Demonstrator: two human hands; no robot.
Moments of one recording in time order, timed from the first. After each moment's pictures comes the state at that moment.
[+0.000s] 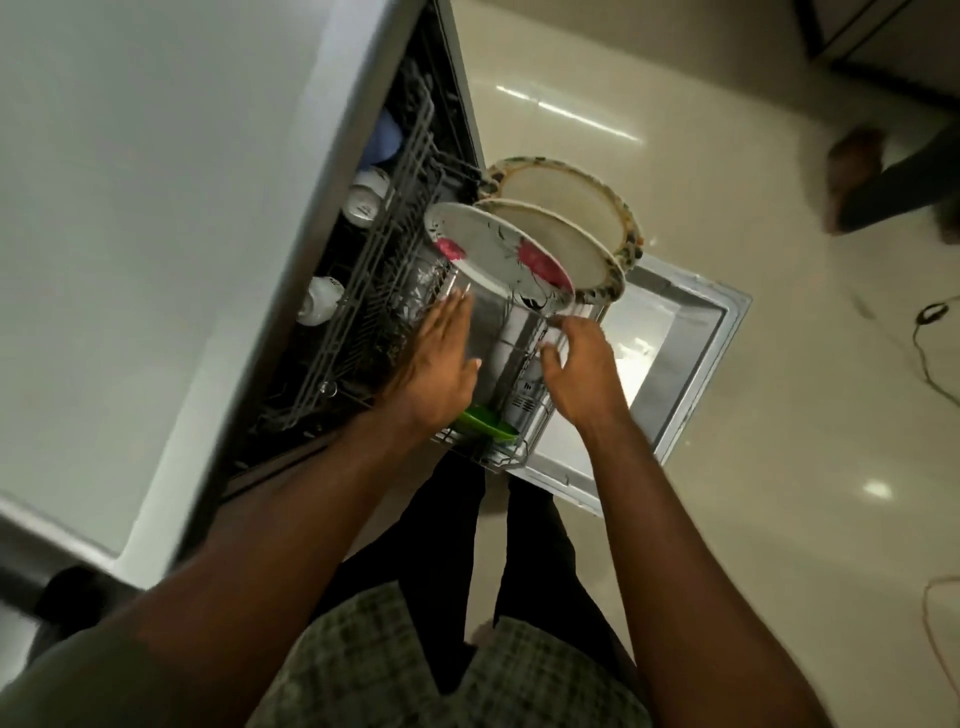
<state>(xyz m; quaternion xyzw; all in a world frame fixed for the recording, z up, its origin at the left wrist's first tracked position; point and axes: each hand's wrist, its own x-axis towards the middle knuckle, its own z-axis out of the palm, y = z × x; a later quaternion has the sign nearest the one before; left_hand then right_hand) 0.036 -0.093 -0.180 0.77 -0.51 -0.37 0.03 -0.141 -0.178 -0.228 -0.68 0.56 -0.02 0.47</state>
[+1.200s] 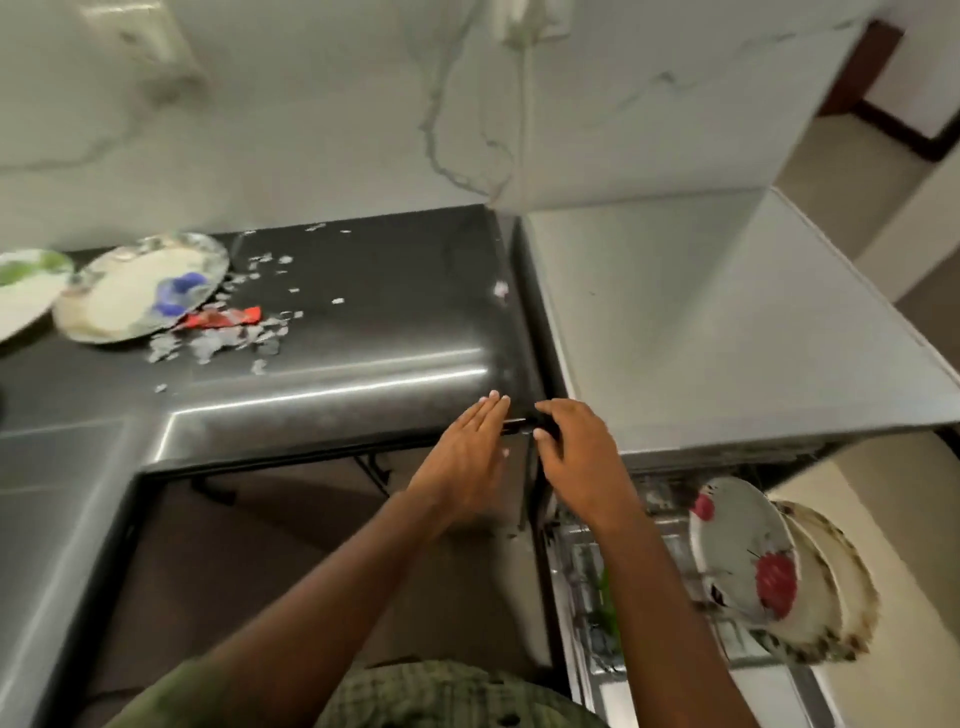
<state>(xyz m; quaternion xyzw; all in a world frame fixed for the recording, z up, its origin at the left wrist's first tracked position) 0.039 0.291 0.021 0.95 -0.22 -0.03 0.21 0.015 0.102 0.041 -0.94 -0.04 -0.03 0.34</state>
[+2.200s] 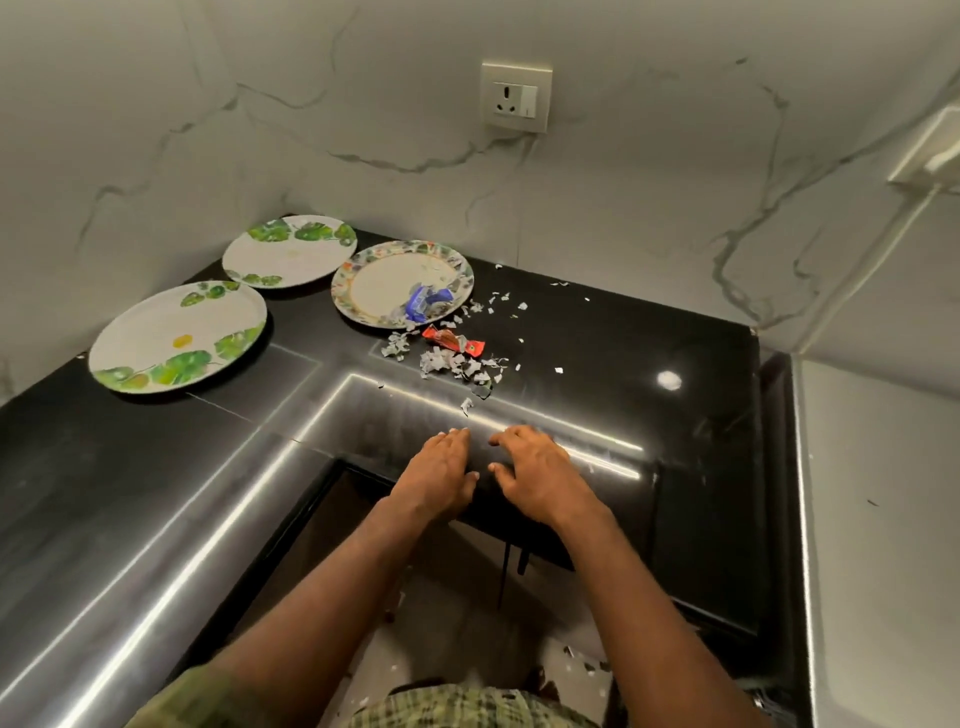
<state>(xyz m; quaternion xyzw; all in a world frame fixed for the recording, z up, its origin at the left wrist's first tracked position) 0.087 0.558 0.024 0.97 0.13 -0.09 0.20 0.161 0.394 0.054 -0.90 -0.35 0.14 0.19</state>
